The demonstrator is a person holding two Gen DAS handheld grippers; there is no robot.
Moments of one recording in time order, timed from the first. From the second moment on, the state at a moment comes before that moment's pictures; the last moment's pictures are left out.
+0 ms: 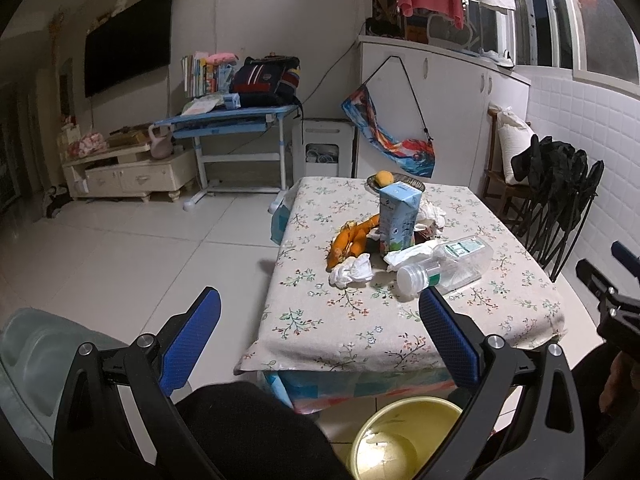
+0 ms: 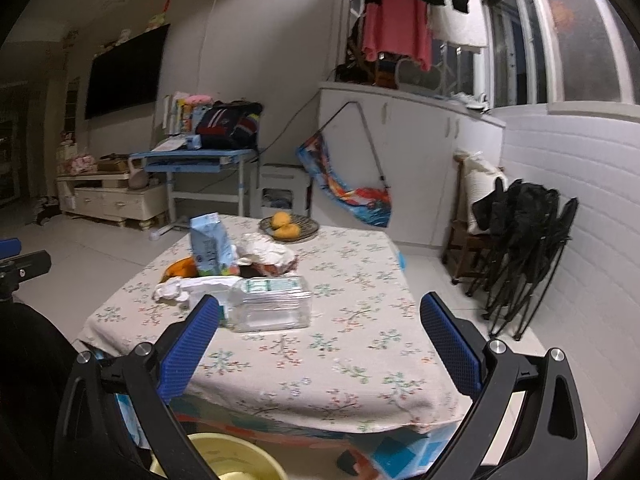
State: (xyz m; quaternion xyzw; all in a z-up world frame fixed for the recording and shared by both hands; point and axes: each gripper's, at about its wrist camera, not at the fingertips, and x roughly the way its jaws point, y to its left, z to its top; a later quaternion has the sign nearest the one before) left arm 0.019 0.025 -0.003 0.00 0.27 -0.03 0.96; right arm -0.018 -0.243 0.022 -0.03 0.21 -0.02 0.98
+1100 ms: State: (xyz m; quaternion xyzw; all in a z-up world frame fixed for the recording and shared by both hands) left arm 0.206 -0.006 -0.098 -0.05 0.42 0.00 0.91; right arm 0.062 -0.224 0.013 0.01 0.27 0.07 0.96
